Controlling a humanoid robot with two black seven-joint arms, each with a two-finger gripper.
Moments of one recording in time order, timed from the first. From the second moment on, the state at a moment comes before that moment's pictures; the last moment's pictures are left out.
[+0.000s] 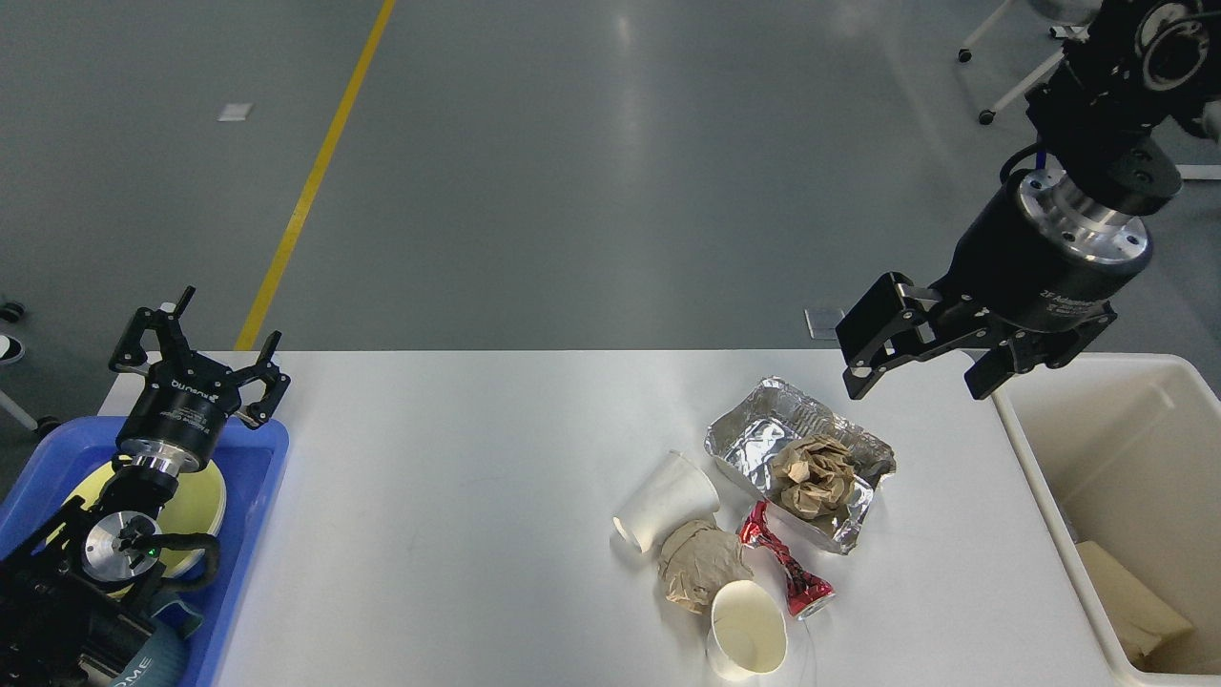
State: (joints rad) left arm -0.49 0.31 -1.16 -0.46 0.12 -0.67 -0.29; right arm 2.47 -0.37 -1.23 1.57 -0.07 0.87 -0.10
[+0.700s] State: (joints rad) left arm -0.49 0.31 -1.16 -0.46 0.12 -0.67 -0.29; right arm 2.03 -0.35 -1.24 1.41 -0.05 0.57 -0.09
